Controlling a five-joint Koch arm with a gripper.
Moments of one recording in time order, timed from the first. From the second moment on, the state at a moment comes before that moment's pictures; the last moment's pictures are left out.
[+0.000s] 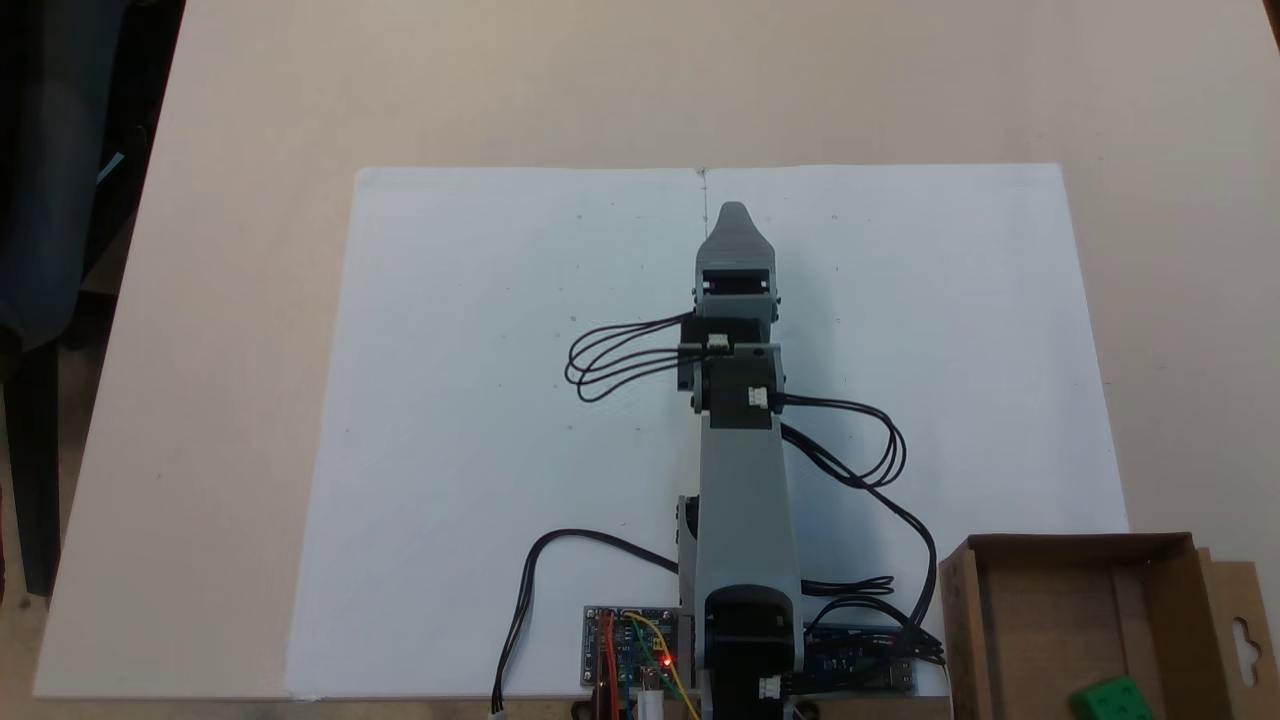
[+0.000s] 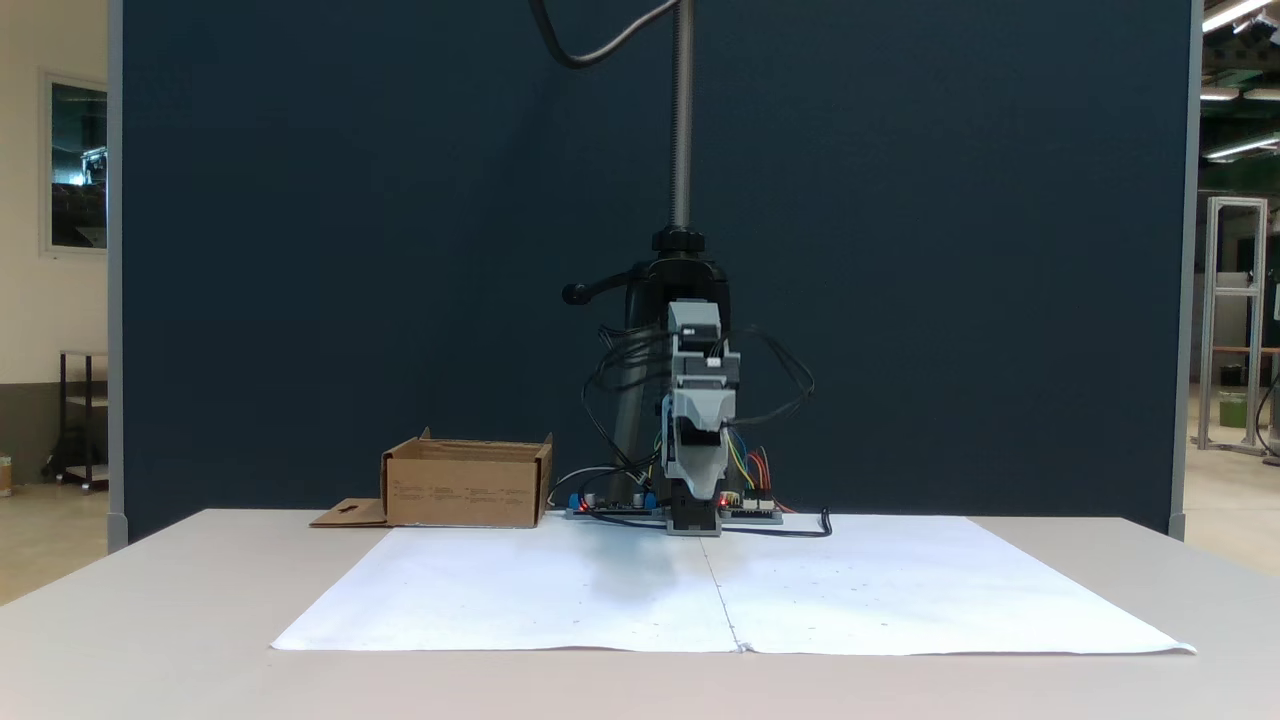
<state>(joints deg) 0.0 129.2 145.4 -8.0 -1.2</state>
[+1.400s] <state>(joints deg) 0.0 129.3 175.1 -62.9 -4.2</state>
